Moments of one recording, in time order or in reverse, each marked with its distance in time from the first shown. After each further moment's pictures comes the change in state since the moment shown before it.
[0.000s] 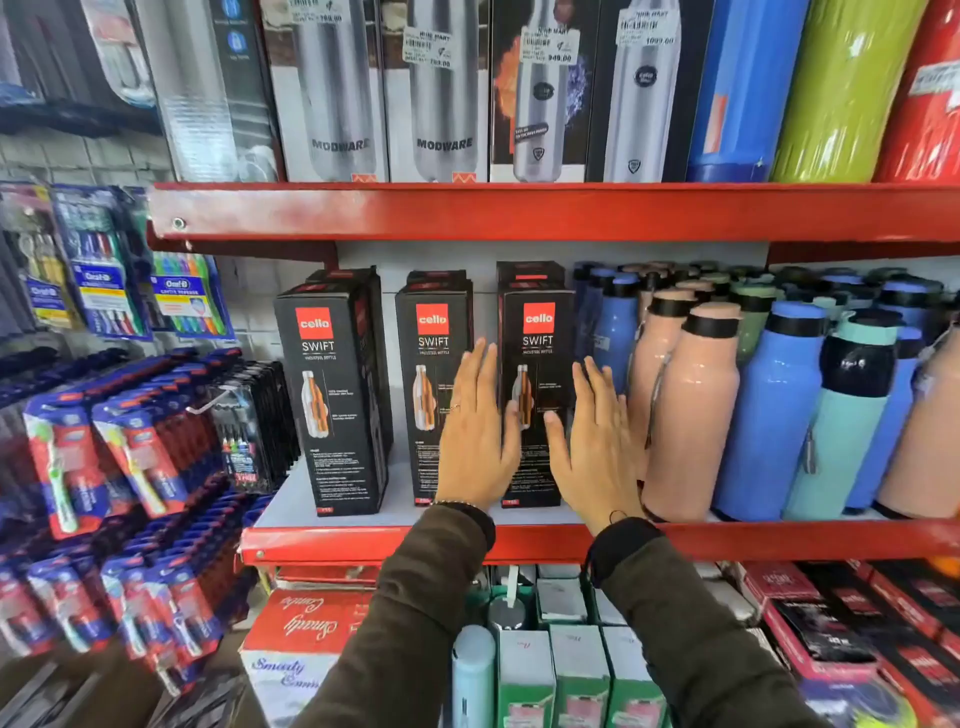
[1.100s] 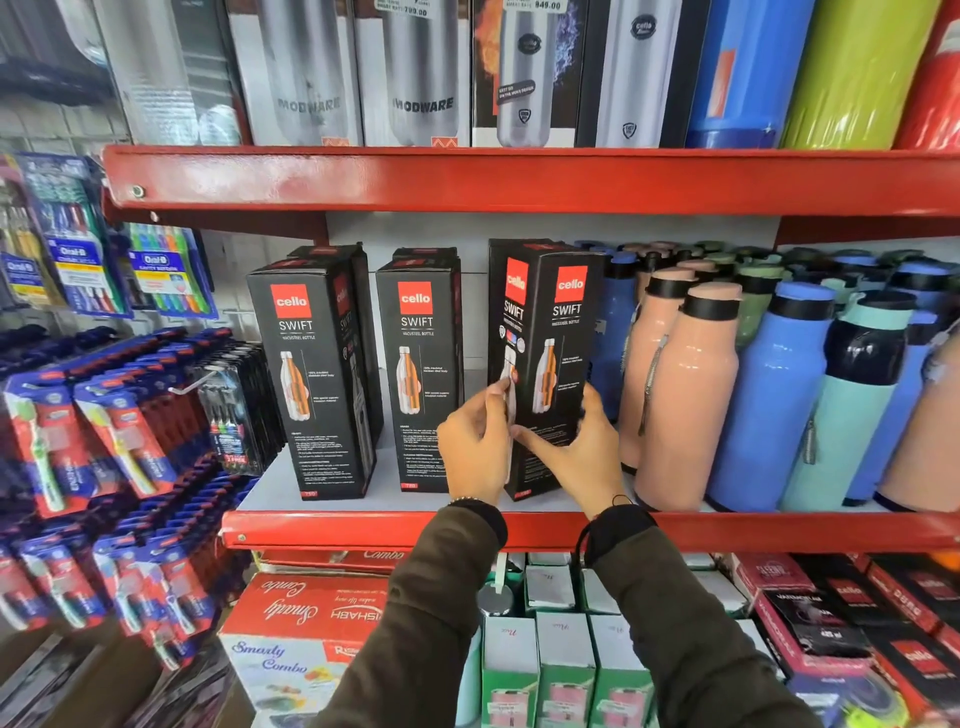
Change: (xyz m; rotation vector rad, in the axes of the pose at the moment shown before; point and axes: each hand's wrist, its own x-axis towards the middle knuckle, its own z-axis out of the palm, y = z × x) left_hand -0.015 0.008 0.039 -0.671 0.144 -0.661; right_hand -0.002 0.034 0.027 0.583 -0.081 0.301
